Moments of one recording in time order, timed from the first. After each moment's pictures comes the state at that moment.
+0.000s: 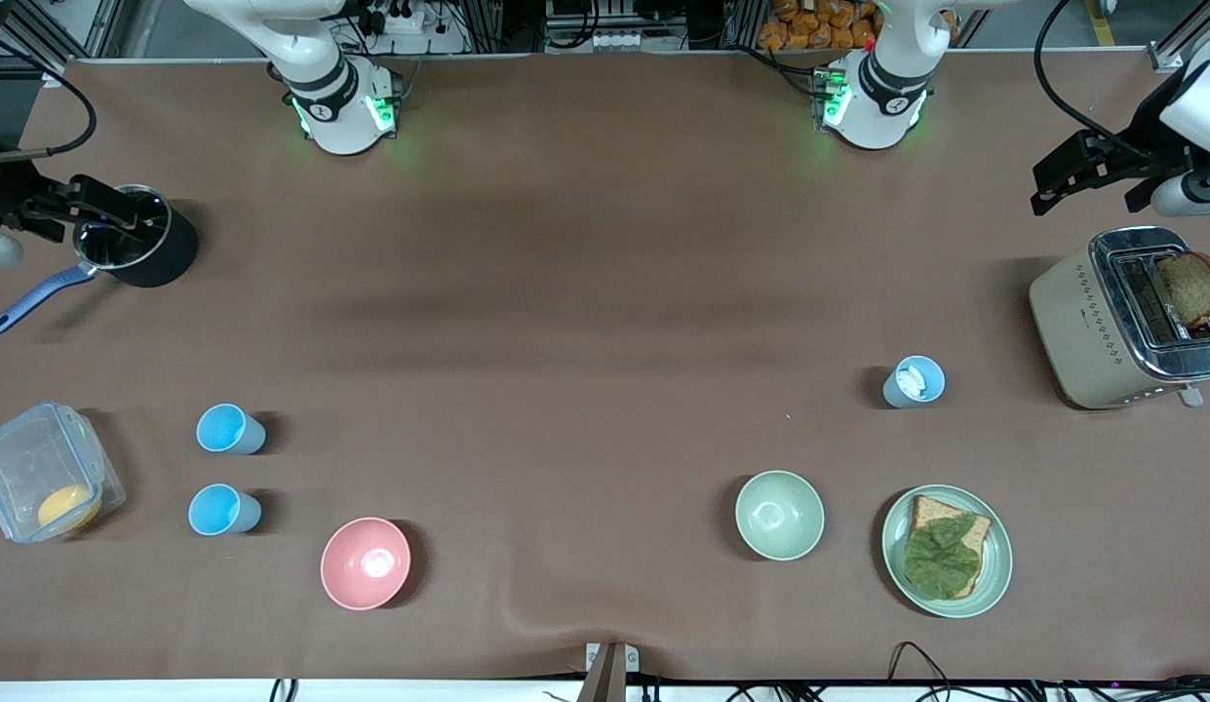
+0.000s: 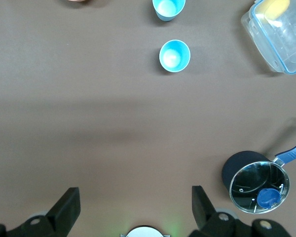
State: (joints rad) left arm -0.03 -0.07 -0.08 -1.55 0.01 1.46 -0.13; right arm -0.04 -0.05 -0.01 -1.64 0.02 1.47 -0.05
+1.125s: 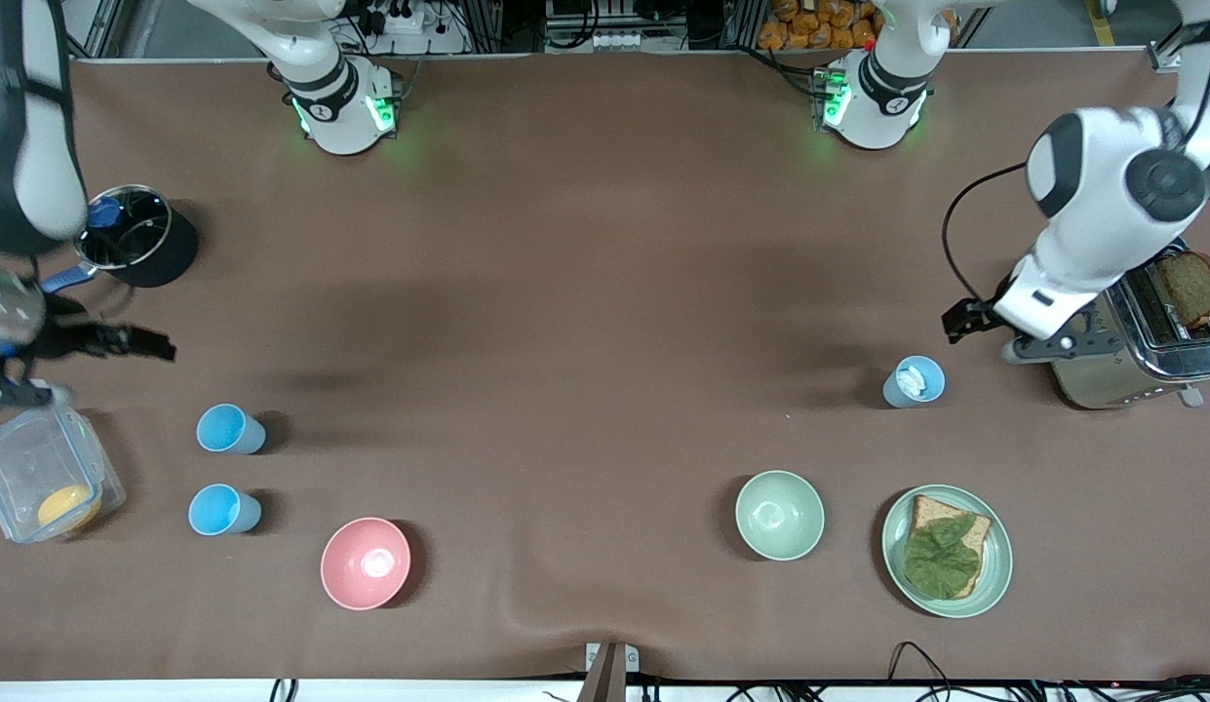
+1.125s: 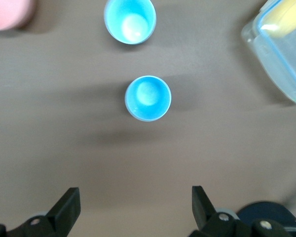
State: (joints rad) left arm 0.05 0.07 -0.07 -2.22 0.09 2.32 -0.12; right arm -0.13 0.32 -0.02 -1.67 0.02 1.83 -0.06
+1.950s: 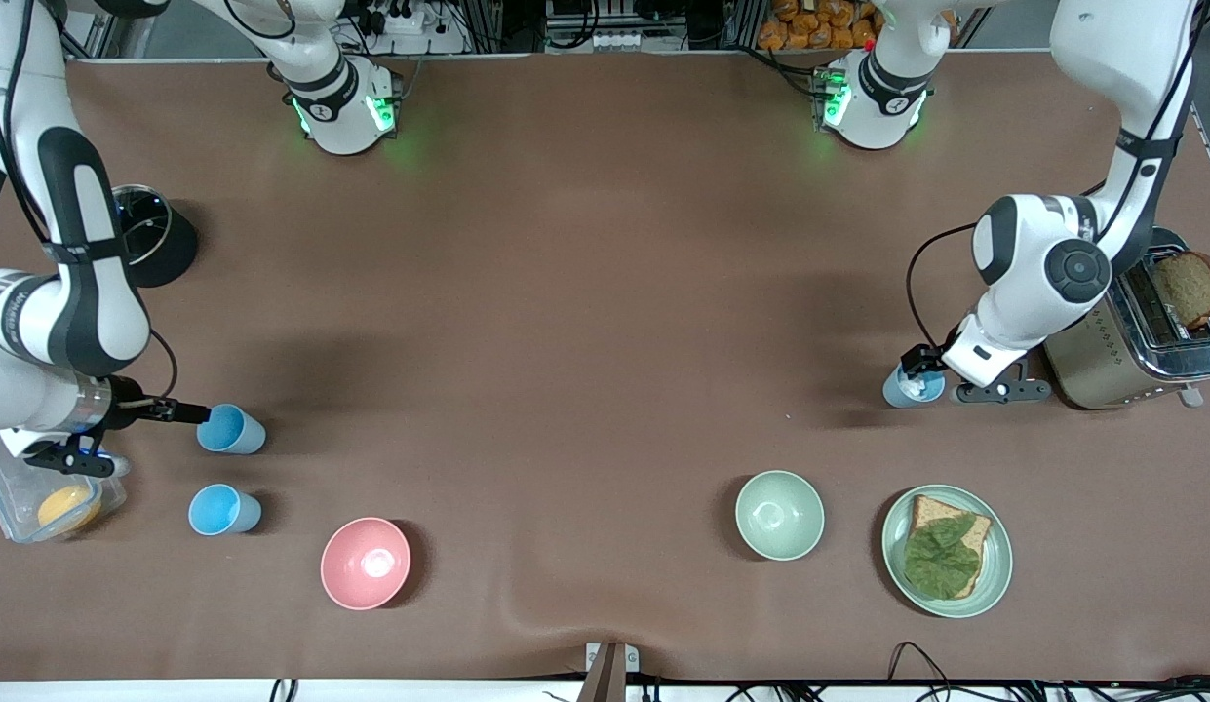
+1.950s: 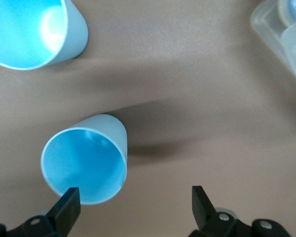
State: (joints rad) left arm 0.05 0.31 -0.07 -2.21 0.09 2.55 -0.12; right arm -0.20 0.58 -0.03 -1.64 0.02 2.05 -0.05
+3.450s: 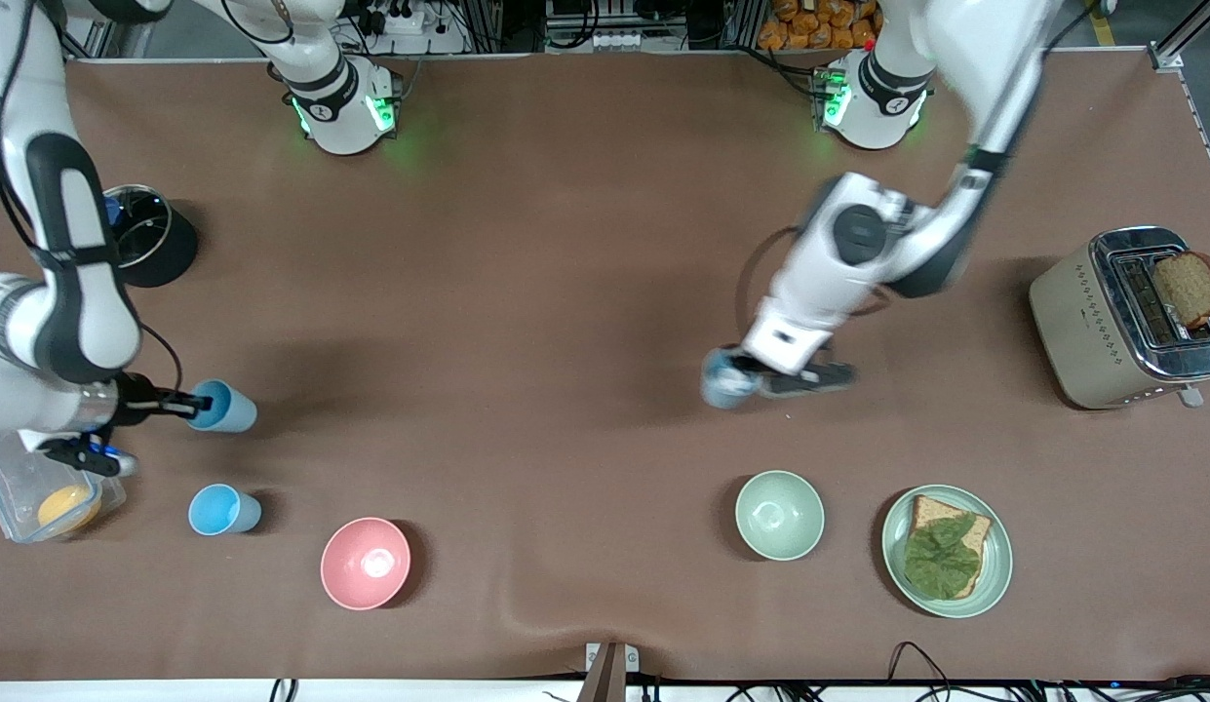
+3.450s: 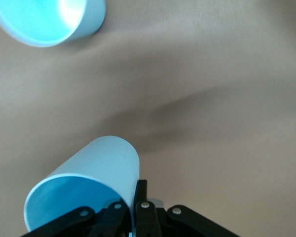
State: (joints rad) left arm -0.28 0.42 -0.33 -1.92 0.07 2.51 -0.85; right arm -0.20 0.52 -0.02 -1.61 0.13 1.84 -0.01
